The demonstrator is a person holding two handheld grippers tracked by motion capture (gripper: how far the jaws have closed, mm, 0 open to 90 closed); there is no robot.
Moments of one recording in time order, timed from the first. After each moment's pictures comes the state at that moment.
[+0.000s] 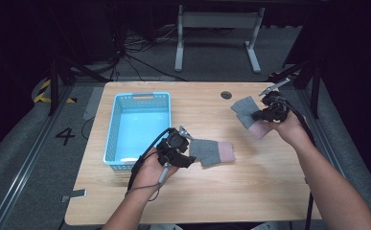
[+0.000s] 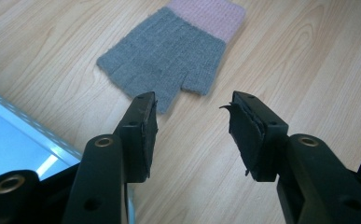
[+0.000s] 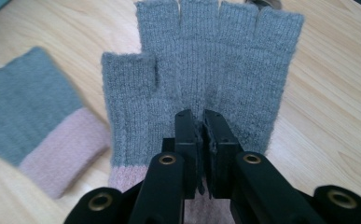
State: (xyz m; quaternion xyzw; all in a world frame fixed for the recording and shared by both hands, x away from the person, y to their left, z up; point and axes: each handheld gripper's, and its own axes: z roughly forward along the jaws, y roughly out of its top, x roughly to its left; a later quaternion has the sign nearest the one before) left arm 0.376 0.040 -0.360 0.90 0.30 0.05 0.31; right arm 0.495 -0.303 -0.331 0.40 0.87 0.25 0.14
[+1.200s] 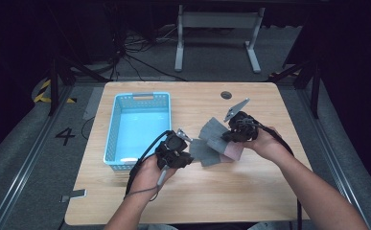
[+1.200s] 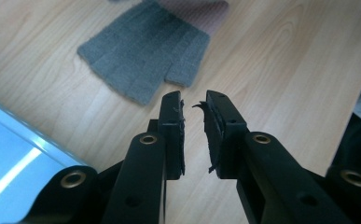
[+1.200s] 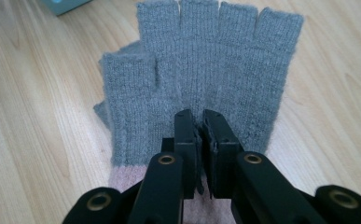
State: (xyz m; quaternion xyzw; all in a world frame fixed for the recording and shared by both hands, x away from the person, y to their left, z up) left arm 0.371 0.041 -0.364 0.90 0.30 0.02 0.32; right arm 0.450 -0.206 -0.356 0.23 0.94 0.23 0.09
